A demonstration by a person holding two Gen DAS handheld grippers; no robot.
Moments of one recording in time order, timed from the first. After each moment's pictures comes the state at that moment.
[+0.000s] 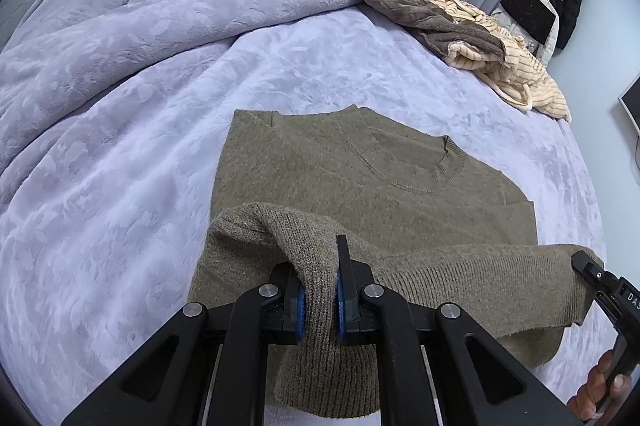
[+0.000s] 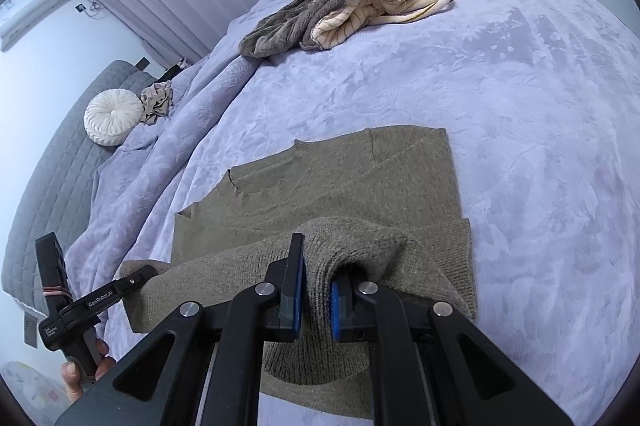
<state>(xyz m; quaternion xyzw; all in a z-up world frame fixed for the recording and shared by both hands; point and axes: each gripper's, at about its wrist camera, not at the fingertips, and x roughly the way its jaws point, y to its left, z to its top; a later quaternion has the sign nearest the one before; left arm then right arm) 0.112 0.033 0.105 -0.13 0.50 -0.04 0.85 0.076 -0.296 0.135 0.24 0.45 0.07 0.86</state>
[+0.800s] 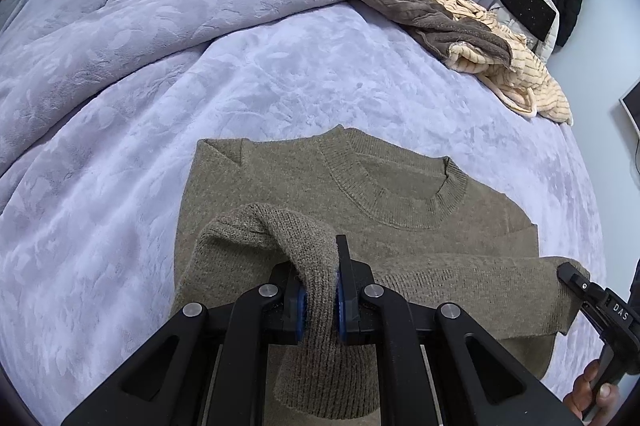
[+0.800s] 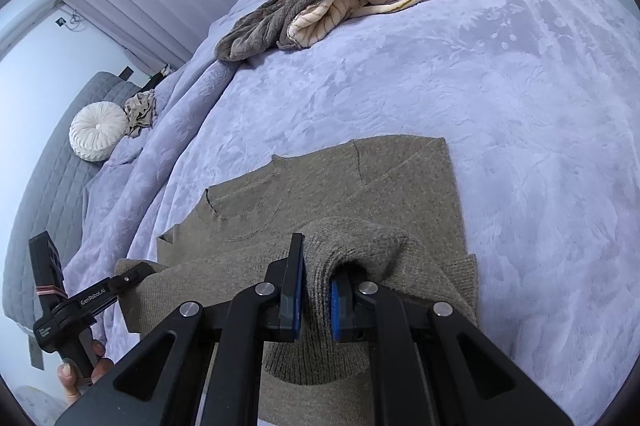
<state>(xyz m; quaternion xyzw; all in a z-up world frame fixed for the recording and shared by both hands) 0.169 0.020 0.095 -0.13 0.51 -0.05 0.85 0.119 -0.309 0.111 0.26 0.46 0.05 0.85</state>
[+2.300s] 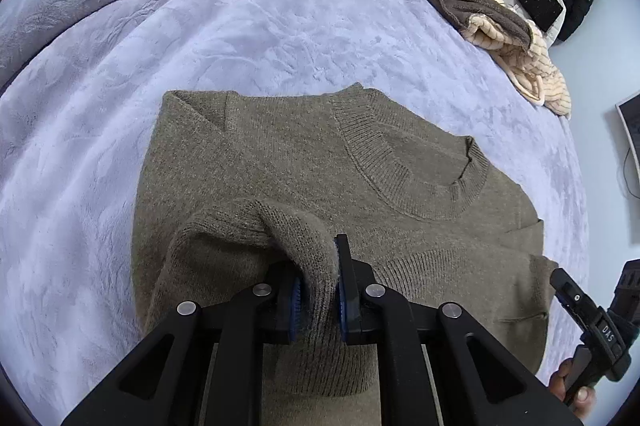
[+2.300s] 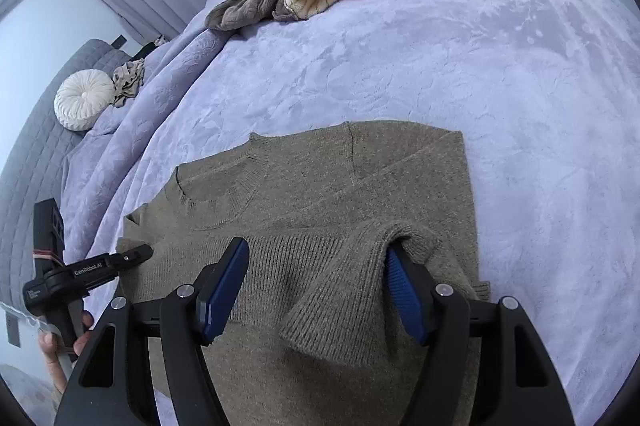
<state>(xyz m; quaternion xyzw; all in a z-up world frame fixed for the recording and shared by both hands) 0.198 0.033 0.044 -0.18 0.57 -0.10 0.79 0.143 -0.297 0.081 0.20 0.49 0.06 0.85</state>
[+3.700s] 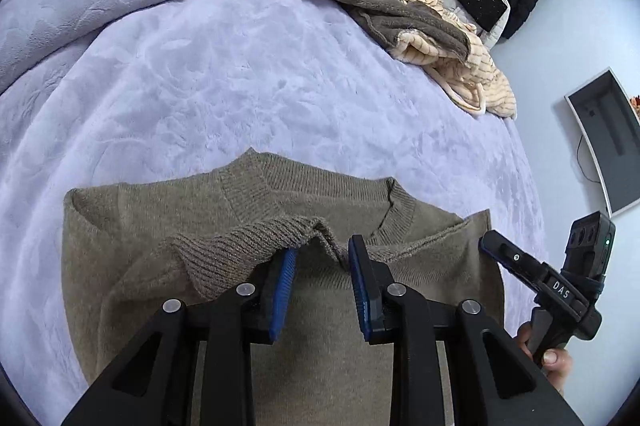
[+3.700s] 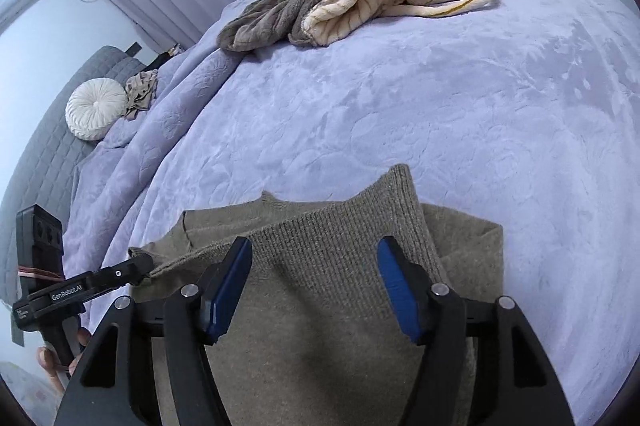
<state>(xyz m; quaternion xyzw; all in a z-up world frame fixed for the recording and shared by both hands) 0.247 0.001 0.067 -0.20 0.53 -0.20 0.80 0.206 -0.302 0.082 0.21 0.47 0.09 0.86</state>
